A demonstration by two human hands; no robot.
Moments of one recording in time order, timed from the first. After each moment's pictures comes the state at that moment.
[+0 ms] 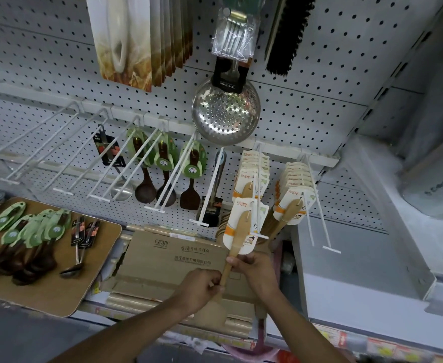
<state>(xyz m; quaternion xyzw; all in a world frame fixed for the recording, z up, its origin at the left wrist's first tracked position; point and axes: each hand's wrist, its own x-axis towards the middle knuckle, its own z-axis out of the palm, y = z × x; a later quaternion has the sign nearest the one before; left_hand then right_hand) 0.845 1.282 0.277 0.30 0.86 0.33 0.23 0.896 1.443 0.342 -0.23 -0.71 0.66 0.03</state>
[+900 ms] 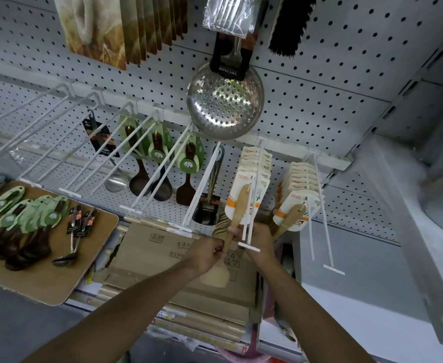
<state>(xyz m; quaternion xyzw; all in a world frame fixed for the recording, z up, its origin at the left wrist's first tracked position) 0.779 1.347 0.273 0.23 0.89 0.34 0.20 0.819 1.496 0.327 -0.20 -0.77 0.61 0.04</state>
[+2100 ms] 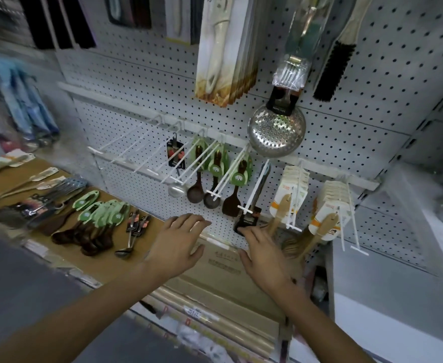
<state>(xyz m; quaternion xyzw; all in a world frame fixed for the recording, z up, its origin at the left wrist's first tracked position) 0.847 1.152 0.389 0.29 0.94 0.10 -0.13 0.899 1.391 0.392 0.09 -0.98 0.16 0.11</state>
